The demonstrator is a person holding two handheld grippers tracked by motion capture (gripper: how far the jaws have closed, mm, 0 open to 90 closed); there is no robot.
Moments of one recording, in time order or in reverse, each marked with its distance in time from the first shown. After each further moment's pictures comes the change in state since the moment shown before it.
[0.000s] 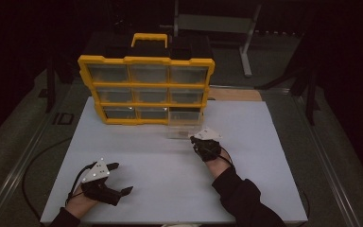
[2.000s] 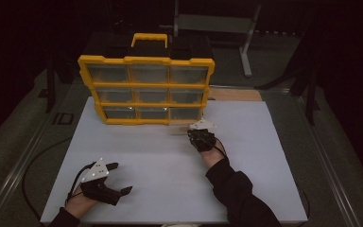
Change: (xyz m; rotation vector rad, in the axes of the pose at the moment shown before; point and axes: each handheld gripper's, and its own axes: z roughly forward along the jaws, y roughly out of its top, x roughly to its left) left arm 0.001 0.000 -0.001 -0.002 -0.004 -0.001; right arm -0.009 0.015 0.032 0.050 0.000 0.049
